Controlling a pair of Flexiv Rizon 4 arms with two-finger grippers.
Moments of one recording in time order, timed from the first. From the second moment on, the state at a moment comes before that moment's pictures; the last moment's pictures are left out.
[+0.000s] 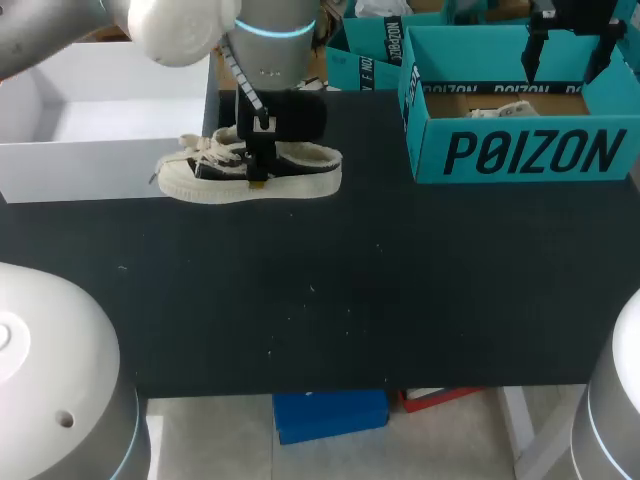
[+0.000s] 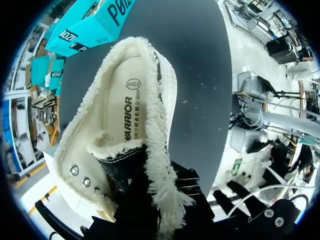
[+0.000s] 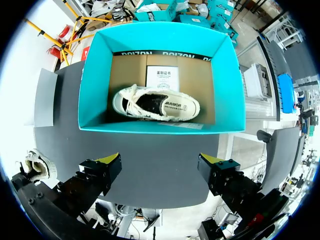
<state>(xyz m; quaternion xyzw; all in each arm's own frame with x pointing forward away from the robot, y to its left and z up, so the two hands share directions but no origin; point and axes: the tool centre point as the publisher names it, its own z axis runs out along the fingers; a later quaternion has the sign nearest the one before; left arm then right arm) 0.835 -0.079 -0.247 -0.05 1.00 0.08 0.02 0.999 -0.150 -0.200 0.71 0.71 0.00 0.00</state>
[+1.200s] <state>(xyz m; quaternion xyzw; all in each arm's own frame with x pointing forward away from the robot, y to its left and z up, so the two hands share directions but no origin) 0.817 -0.110 -0.337 -0.04 0.99 0.05 0.10 0.999 -0.150 -0.200 0.71 0.71 0.00 0.00</state>
